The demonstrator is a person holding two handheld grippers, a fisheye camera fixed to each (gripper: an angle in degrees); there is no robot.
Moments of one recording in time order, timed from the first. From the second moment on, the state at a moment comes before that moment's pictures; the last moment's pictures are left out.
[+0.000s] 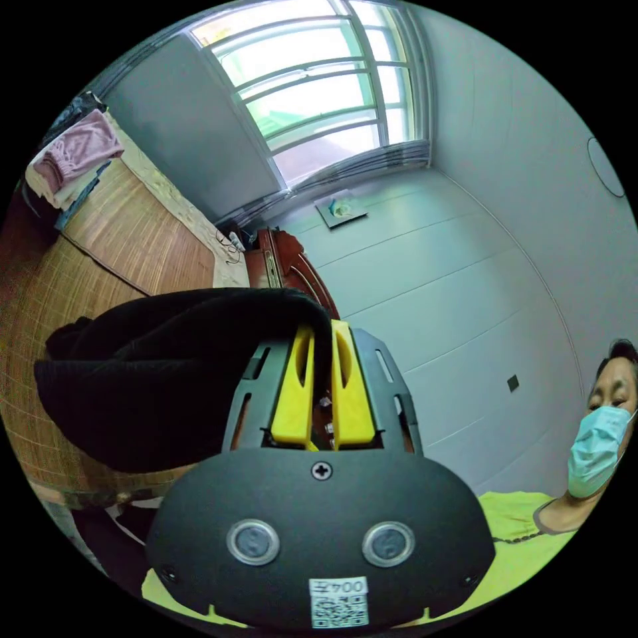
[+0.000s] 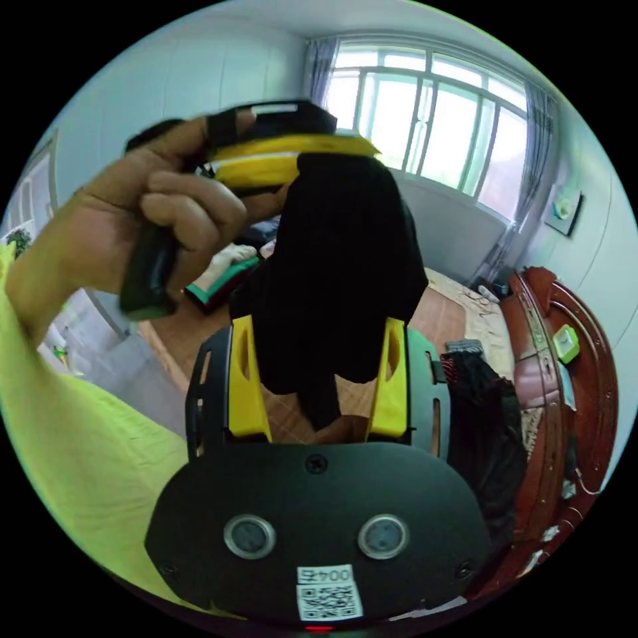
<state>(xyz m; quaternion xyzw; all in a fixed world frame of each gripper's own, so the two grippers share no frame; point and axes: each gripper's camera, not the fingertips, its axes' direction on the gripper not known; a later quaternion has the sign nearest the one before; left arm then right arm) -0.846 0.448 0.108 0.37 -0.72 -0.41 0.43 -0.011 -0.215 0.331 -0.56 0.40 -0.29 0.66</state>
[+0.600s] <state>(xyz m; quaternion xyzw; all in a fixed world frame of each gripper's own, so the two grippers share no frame) -0.720 0.566 0.123 0.25 -0.76 -0.37 0.47 0.030 -0.408 0.276 -0.41 0.24 0.01 0.88</state>
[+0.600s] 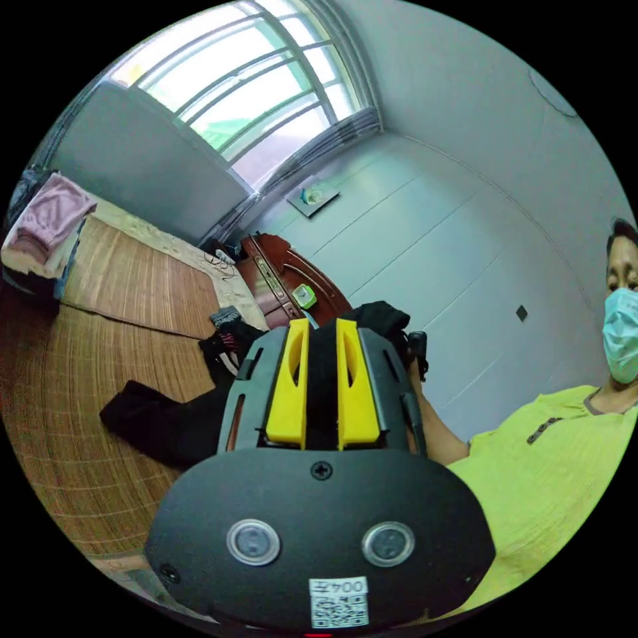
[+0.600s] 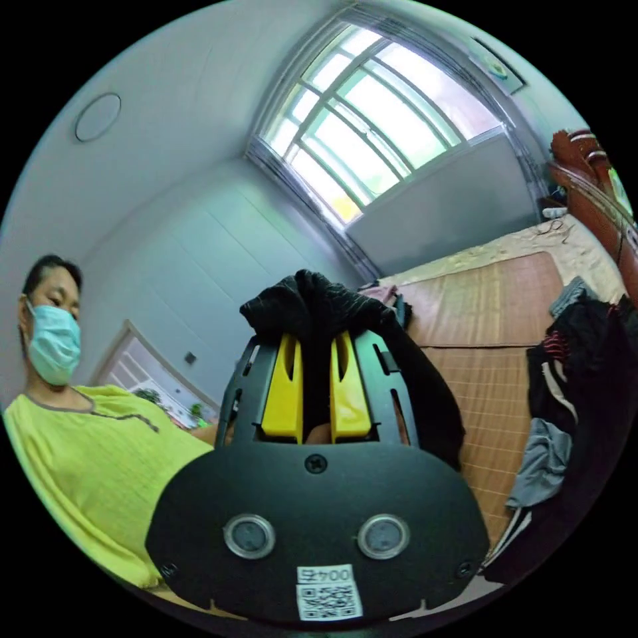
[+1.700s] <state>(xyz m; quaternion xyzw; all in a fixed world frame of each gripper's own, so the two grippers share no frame) -0.686 0.585 0.108 0.25 -0.77 -0.32 0.49 0.133 -0.420 0.221 -0.30 0.38 0.23 0.84</state>
